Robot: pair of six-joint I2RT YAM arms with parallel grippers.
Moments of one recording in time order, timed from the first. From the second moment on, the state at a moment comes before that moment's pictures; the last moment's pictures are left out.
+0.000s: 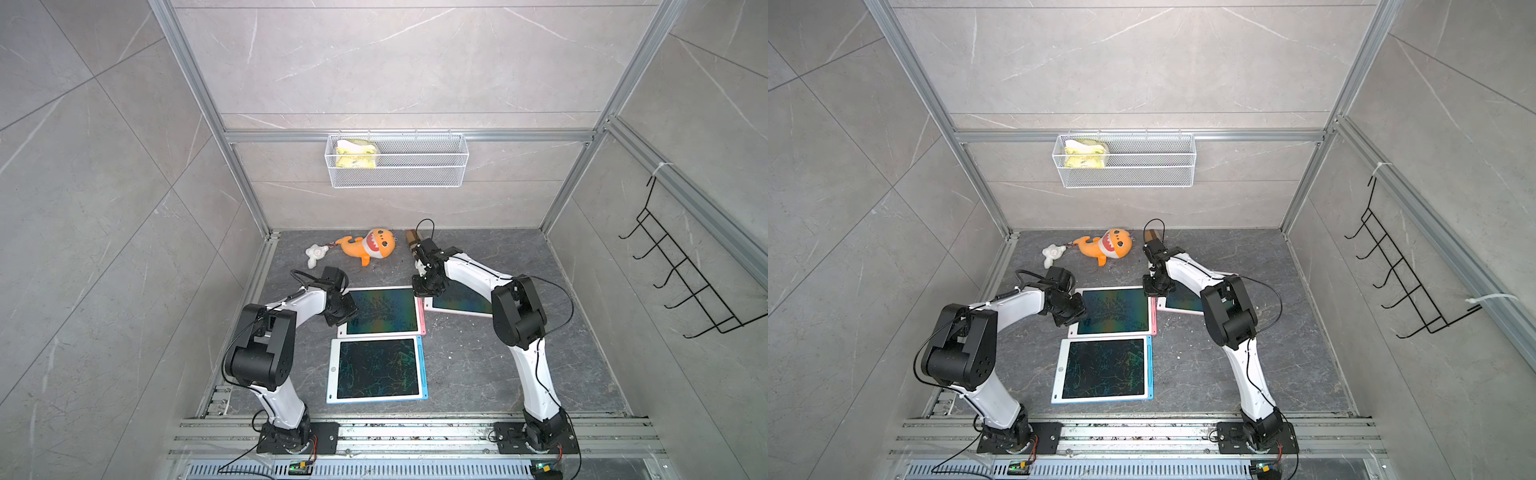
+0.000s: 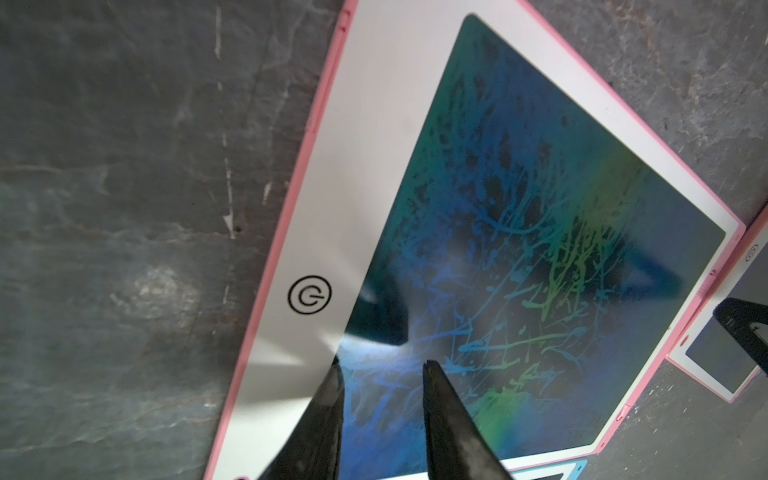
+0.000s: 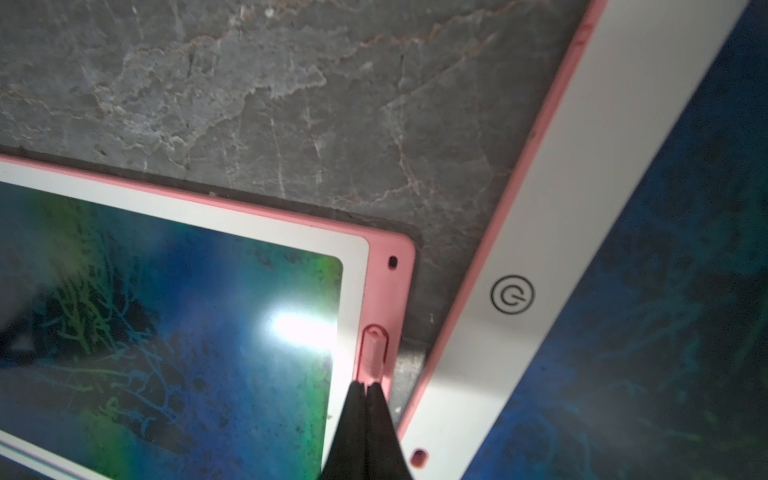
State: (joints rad) left arm -0.25 1.73 1.00 -0.51 0.23 -0.69; right arm 0.52 2.28 1.86 -0.88 -0.14 0.35
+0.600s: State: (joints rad) left arm -0.25 1.73 1.00 -0.48 0.24 -0.69; right arm 0.61 2.40 2.04 -1.03 0.15 0.29
